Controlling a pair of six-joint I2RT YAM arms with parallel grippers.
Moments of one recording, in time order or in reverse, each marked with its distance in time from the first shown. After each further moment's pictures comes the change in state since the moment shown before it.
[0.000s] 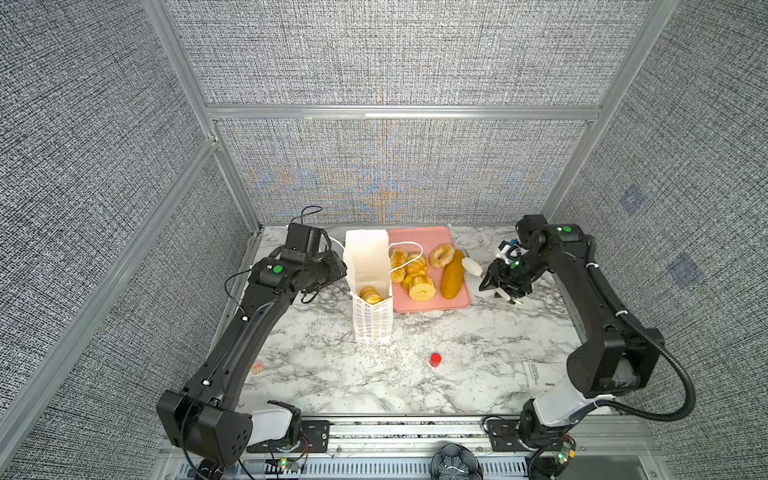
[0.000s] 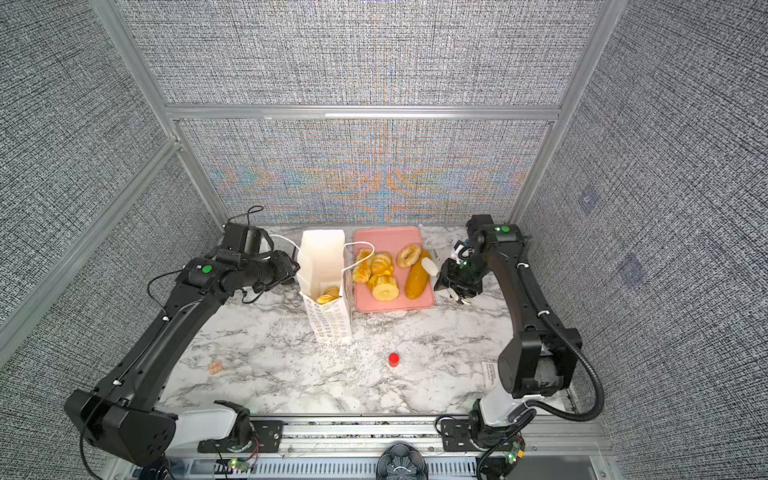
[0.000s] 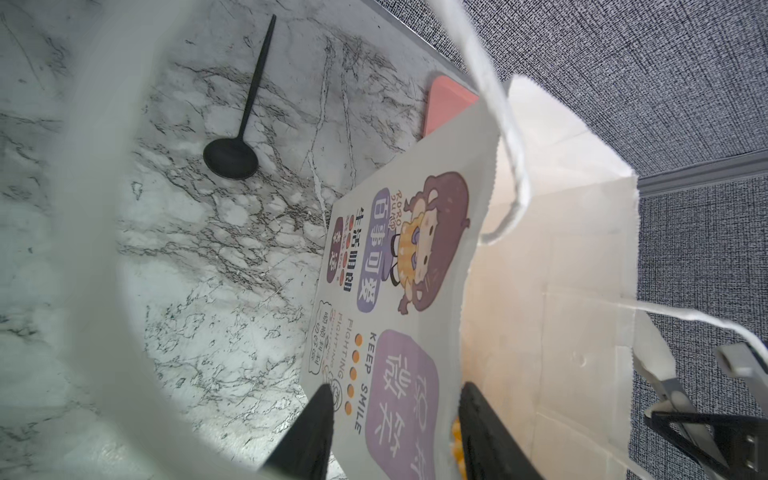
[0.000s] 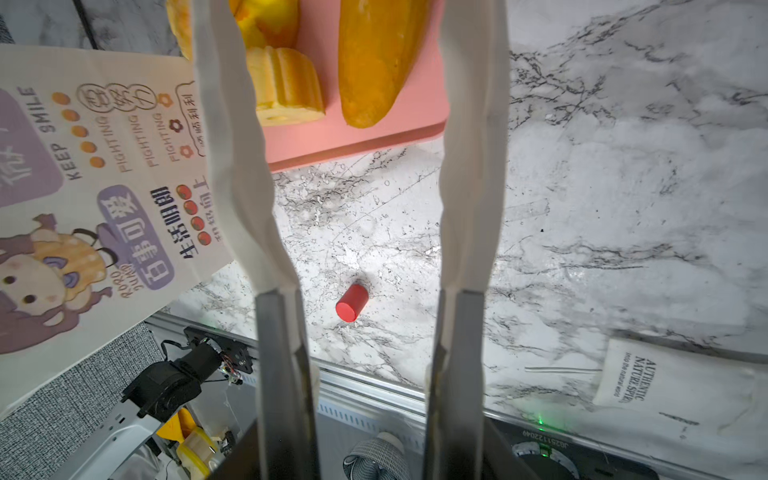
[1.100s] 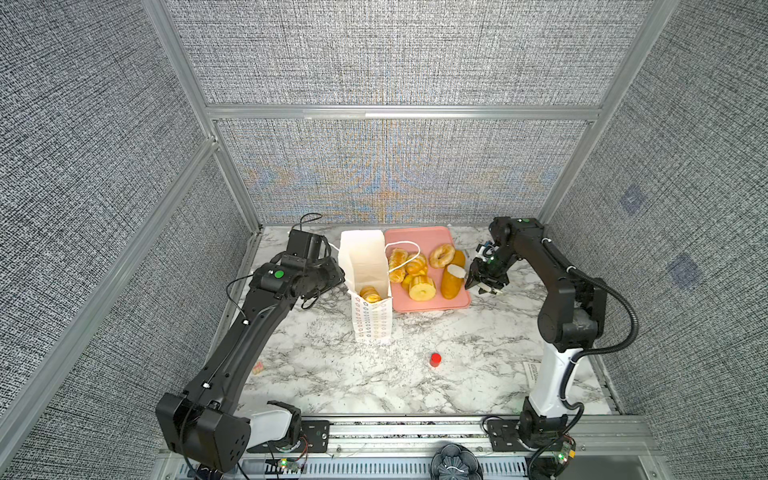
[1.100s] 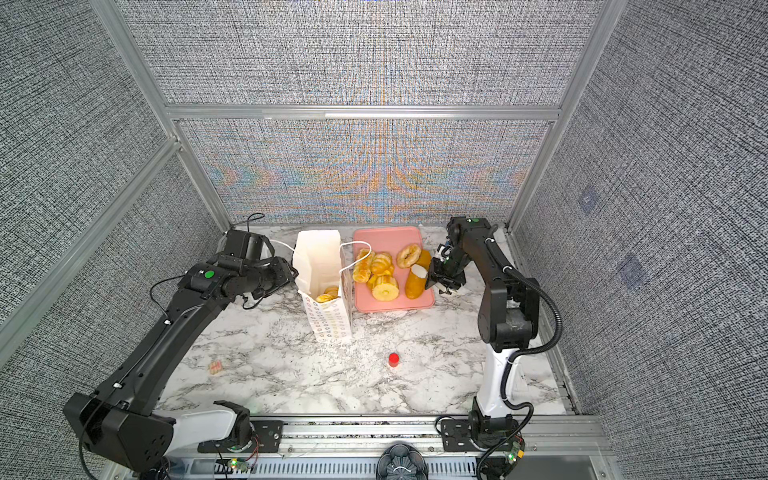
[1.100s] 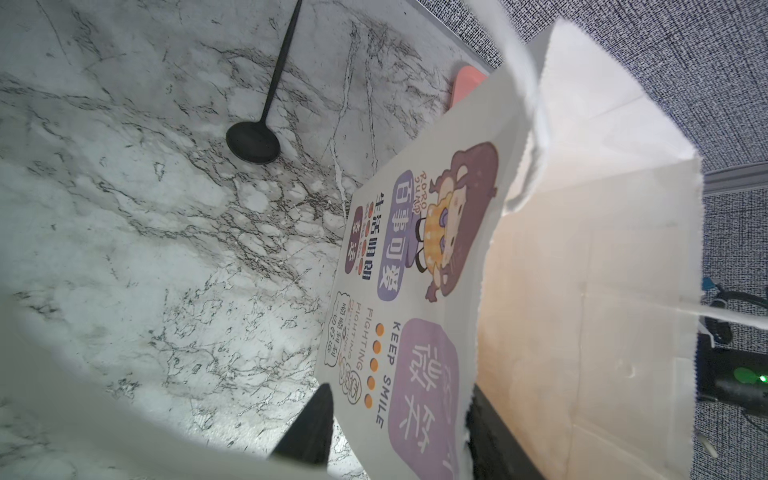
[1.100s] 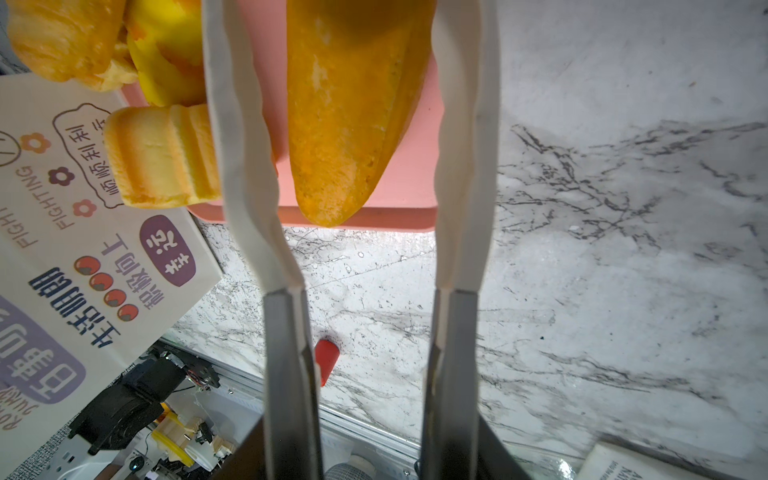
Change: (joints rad) left arm 0.002 -0.011 -0.063 0.013 -0.026 -0.019; right arm 0.029 0.368 0.175 0.035 0.022 -0.077
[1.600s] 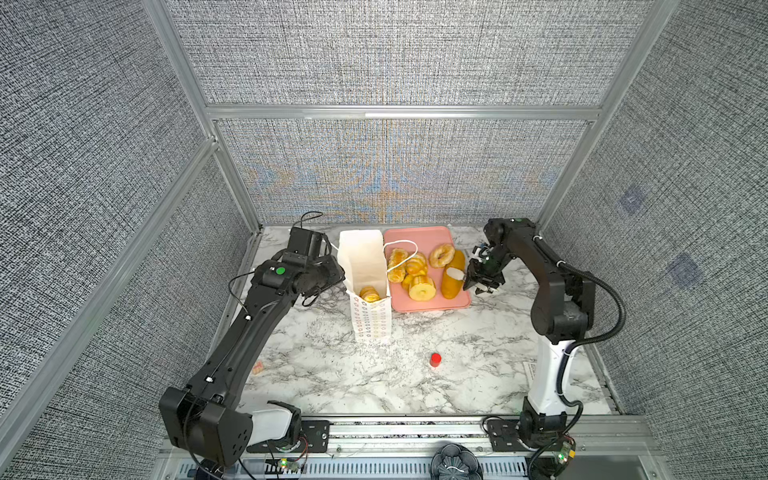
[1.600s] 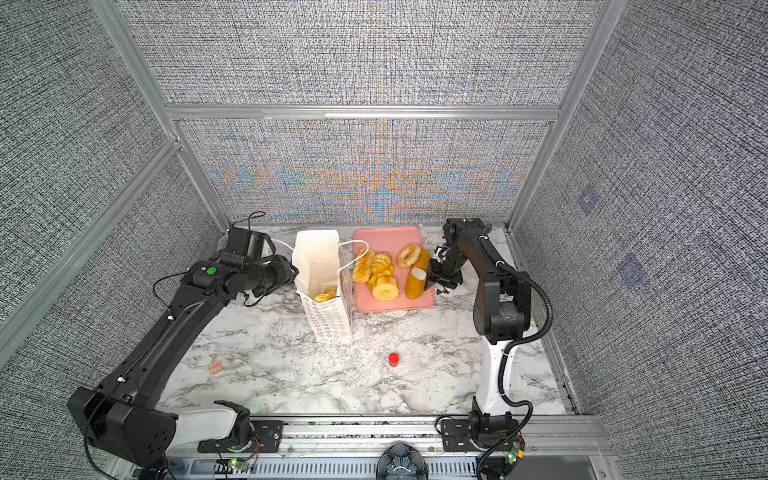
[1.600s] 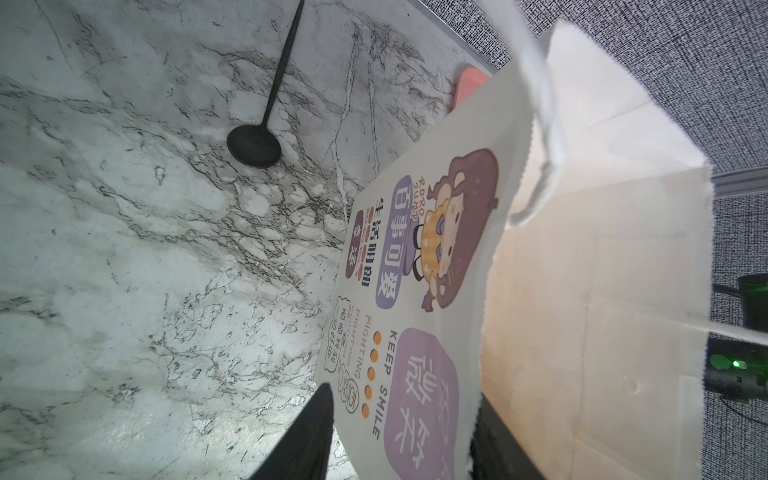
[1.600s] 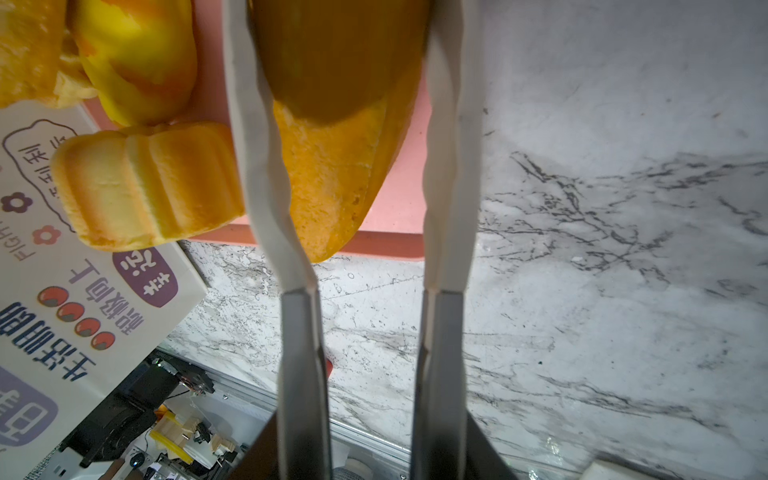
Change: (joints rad) left arm 0.008 0.027 0.019 -0.002 0.001 0.004; right arm 0.011 0.075 0.042 -0.006 0.012 -0.003
